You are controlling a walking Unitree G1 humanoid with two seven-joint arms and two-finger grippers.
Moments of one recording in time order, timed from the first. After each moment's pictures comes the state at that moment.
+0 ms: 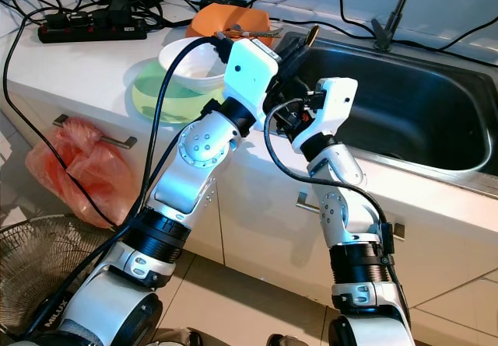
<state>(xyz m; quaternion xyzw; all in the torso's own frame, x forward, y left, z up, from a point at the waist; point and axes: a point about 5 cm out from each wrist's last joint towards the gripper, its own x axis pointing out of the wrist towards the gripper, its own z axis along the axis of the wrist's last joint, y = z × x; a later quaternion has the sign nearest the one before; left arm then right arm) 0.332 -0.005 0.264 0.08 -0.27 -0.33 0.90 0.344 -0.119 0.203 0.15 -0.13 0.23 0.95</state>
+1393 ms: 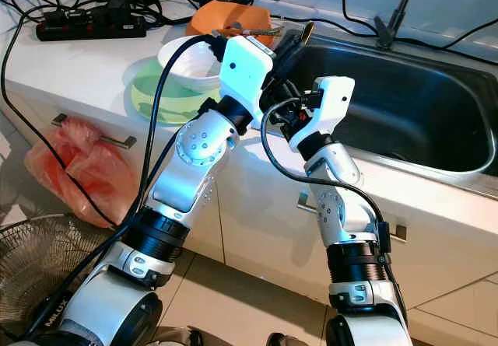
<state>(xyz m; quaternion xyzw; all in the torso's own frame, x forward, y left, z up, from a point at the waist) 0.333 -0.002 0.265 0.07 -0.27 -0.32 0.90 0.345 -0.115 0.206 0.15 -0.14 0.24 0.95</state>
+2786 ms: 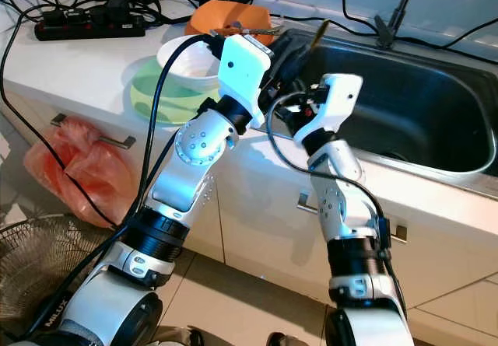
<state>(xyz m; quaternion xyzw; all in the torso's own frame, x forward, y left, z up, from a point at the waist) 0.334 -0.001 0.266 0.06 -0.27 -0.33 0.90 0.355 -0.126 0.207 0.16 -0.14 0.19 0.96</state>
